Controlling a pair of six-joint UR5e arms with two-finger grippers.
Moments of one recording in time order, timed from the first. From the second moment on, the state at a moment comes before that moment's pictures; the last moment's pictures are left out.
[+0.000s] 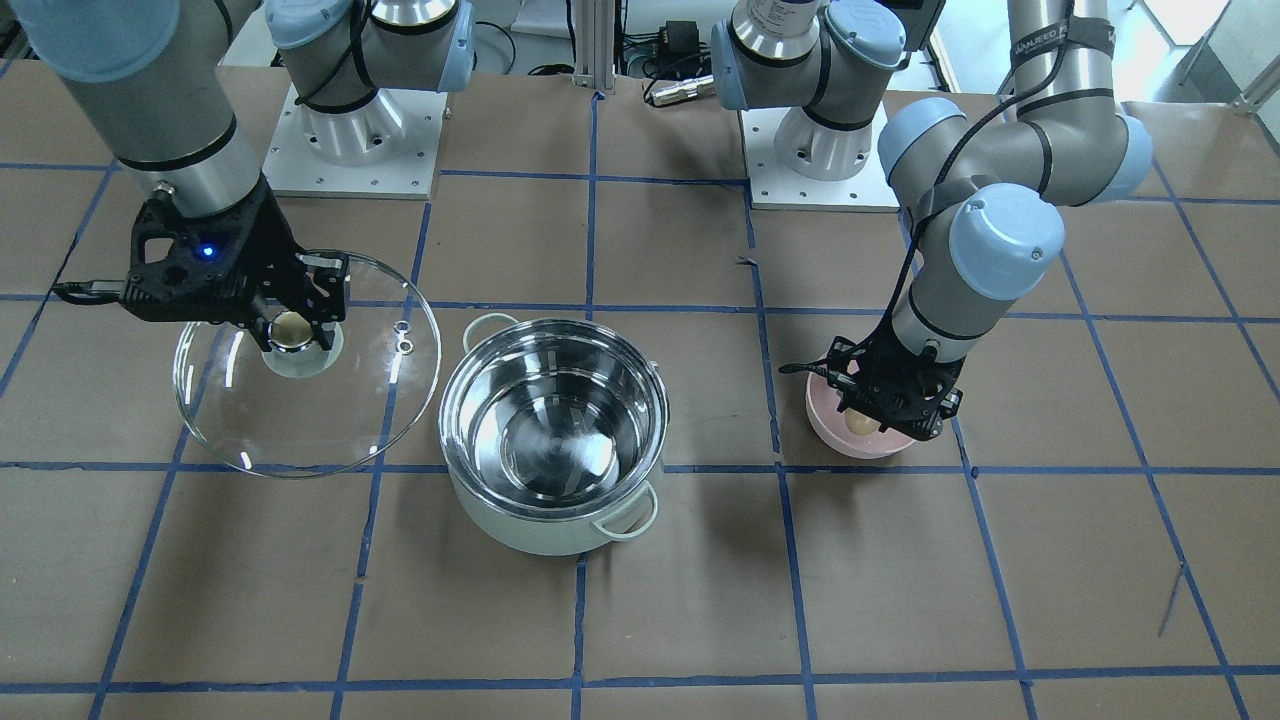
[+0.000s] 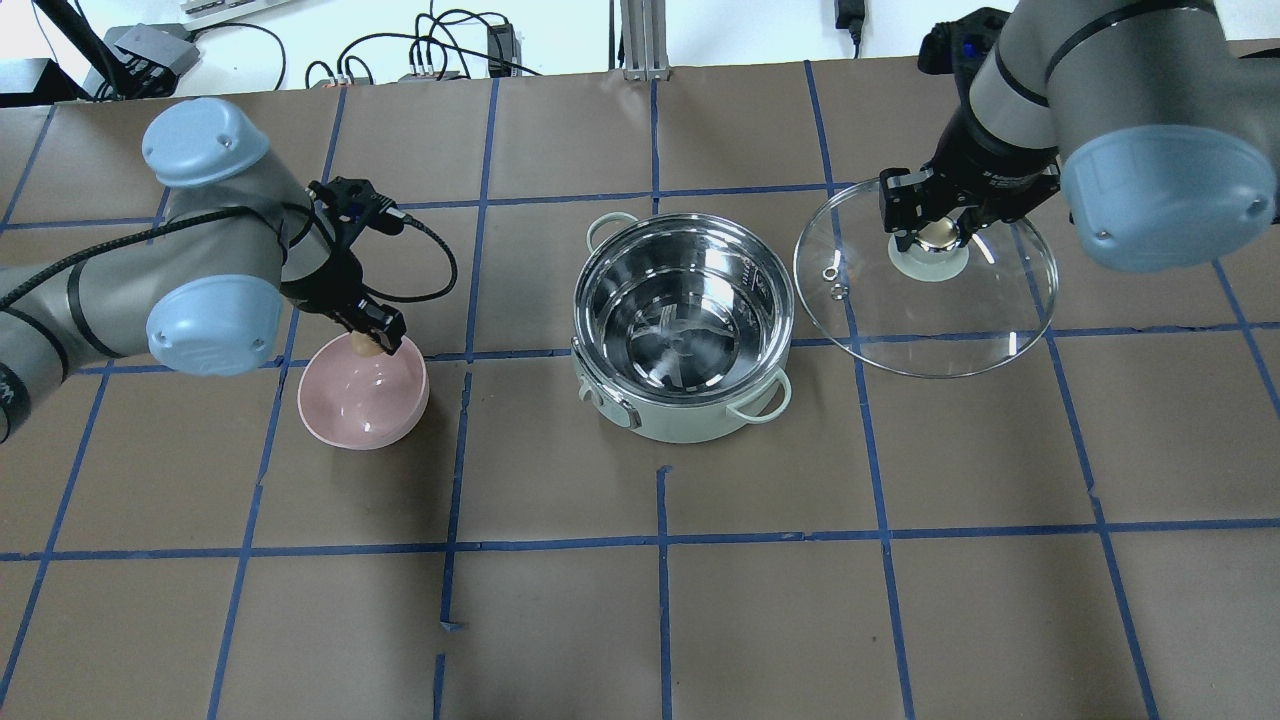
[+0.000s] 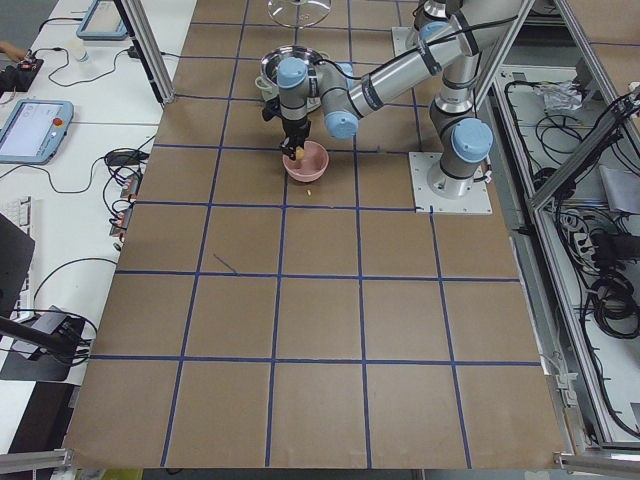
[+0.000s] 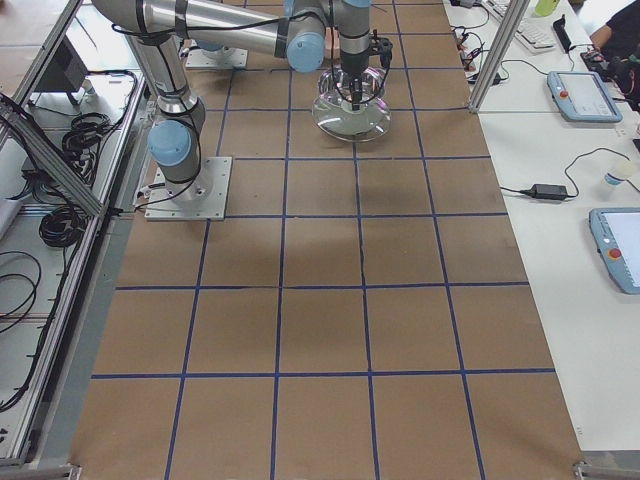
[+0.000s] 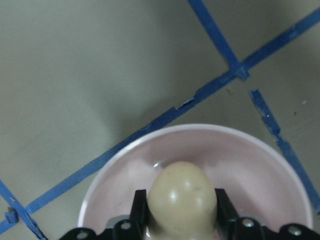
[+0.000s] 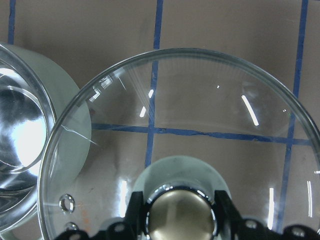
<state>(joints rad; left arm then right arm) -1.47 -1.77 -1.88 -1.06 1.57 0.58 1.56 -1.54 1.73 -1.87 -1.56 -0.04</state>
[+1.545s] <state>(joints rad) -1.95 -1.93 -1.63 -1.06 1.60 -0.38 1.42 -1.50 1.73 -1.89 -1.55 -0.25</state>
